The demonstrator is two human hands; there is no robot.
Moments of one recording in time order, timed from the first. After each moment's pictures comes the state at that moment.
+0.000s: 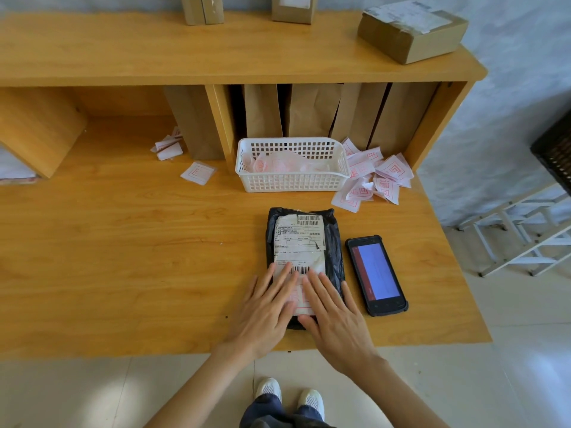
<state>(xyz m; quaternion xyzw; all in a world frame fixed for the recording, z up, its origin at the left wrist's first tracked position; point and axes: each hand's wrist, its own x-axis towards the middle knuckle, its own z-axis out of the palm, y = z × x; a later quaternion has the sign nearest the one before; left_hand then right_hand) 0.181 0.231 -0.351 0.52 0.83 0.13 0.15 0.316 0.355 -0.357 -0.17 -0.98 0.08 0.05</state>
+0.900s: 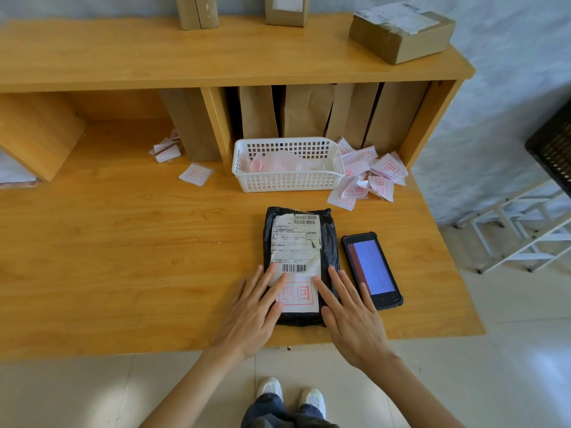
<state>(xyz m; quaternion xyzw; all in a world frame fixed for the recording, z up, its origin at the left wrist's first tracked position) 0.179 0.213 -0.352 0.50 0.83 0.15 0.17 0.341 0.372 -0.363 -0.24 -0.96 0.11 0.02</state>
